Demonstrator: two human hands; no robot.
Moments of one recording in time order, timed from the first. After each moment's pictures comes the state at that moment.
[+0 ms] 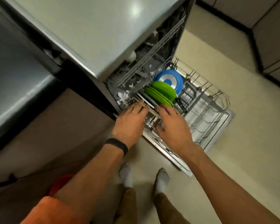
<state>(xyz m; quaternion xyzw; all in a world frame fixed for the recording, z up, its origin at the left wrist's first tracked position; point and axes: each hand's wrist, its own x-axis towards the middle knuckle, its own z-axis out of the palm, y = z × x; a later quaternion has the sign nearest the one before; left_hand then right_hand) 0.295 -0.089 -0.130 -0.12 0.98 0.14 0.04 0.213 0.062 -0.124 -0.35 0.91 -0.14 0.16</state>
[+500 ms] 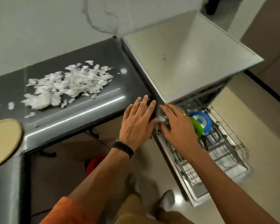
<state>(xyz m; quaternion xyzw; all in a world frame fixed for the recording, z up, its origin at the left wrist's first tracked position) 0.449 -0.098 0.120 -0.33 0.93 0.05 -0.14 0.310 0.010 0.130 -0.54 0.80 -0.26 0.06</state>
